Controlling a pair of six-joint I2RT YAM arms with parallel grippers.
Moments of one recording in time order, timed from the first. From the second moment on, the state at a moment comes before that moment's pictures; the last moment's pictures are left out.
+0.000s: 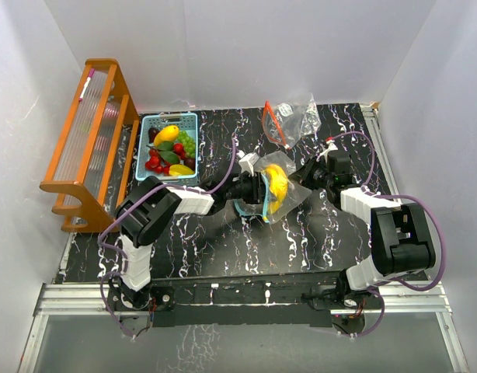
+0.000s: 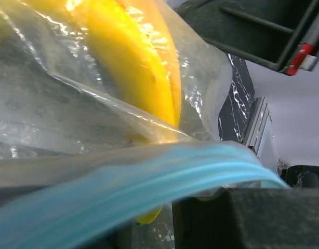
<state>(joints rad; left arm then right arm) -0.74 1.97 1.00 0.52 0.45 -0.74 0.10 1.50 0.70 0.26 -0.42 0.58</state>
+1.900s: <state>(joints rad) -0.11 1.77 1.34 -0.18 0.25 -0.47 -0.10 1.60 0.74 0.34 -0.41 0.58</state>
